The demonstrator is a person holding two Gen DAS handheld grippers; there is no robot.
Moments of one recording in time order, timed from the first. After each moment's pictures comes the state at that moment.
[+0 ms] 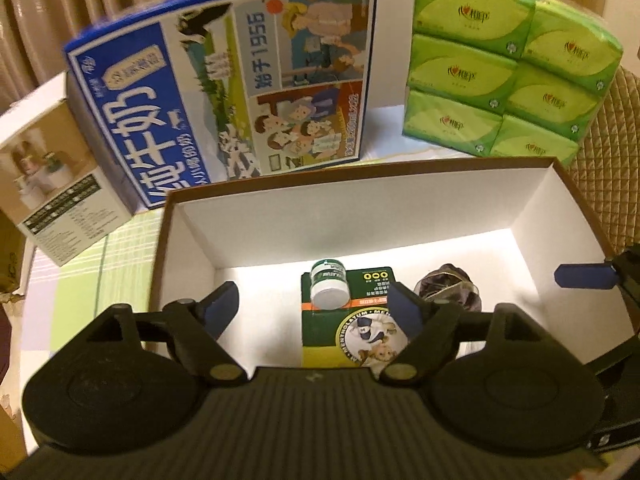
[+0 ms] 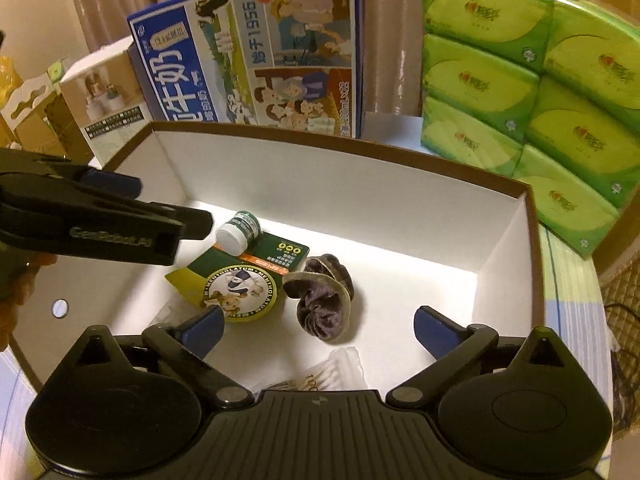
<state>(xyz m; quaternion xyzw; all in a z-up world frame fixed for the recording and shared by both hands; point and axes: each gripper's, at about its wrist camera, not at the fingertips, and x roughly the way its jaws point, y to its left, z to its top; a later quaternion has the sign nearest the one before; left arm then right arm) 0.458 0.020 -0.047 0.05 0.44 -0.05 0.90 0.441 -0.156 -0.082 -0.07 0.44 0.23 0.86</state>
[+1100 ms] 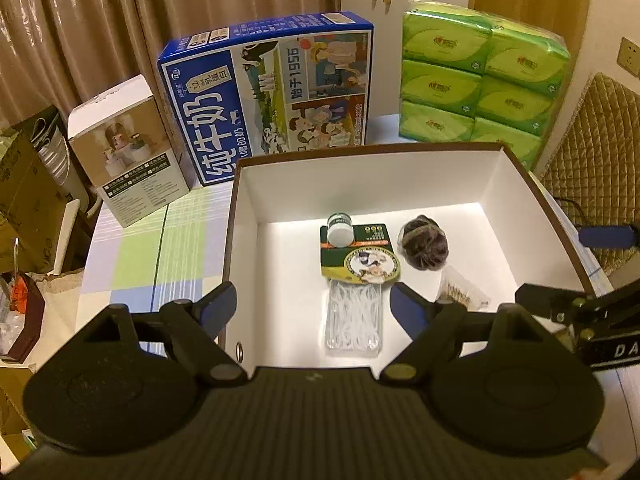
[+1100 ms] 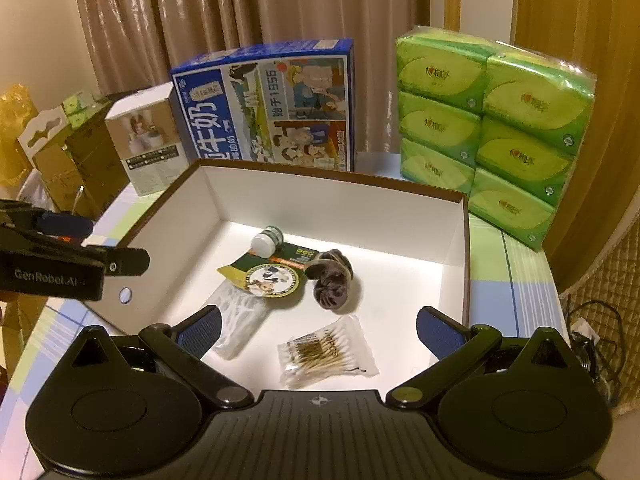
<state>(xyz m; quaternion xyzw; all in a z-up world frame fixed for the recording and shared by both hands) 0.334 0.033 0.015 0.05 0.42 -0.03 0.91 0.345 -0.184 -0.017 -0.05 0.39 0.23 0.89</state>
